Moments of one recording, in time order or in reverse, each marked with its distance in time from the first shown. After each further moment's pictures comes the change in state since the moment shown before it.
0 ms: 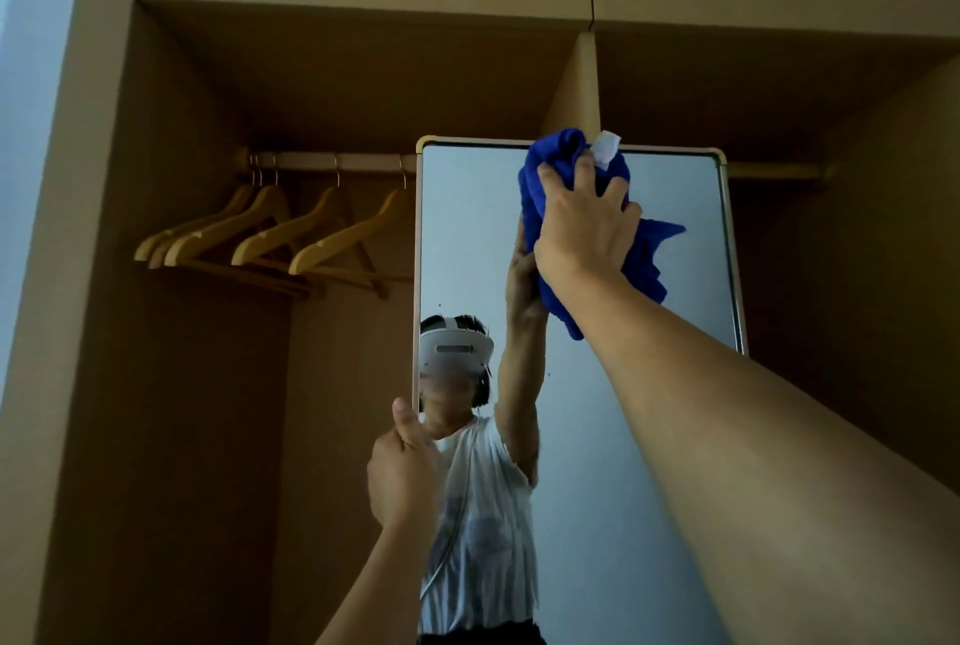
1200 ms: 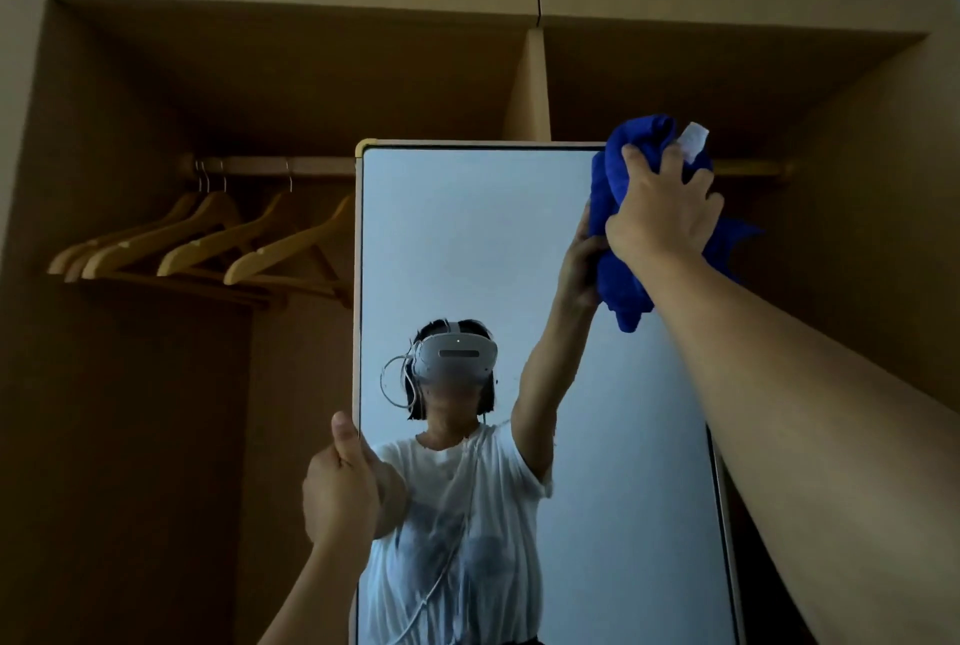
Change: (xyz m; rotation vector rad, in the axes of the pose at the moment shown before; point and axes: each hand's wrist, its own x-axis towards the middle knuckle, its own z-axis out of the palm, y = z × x) left_hand 0.017 -0.025 0.011 0.057 0.080 0.013; right_hand 0.032 0.112 0.004 -0.053 -0.093 0.202
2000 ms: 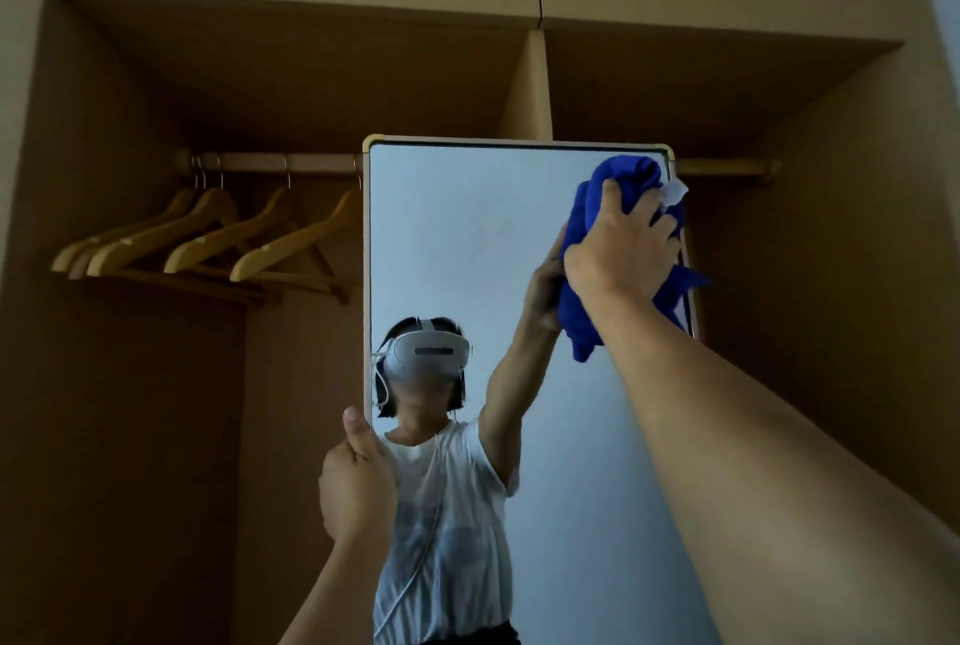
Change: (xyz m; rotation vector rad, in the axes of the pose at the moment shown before) left_hand -0.014 0.017 -0.009 -0.051 -0.047 -0.033; right_hand -0.050 -0.033 0.003 0.126 -0.006 0.117
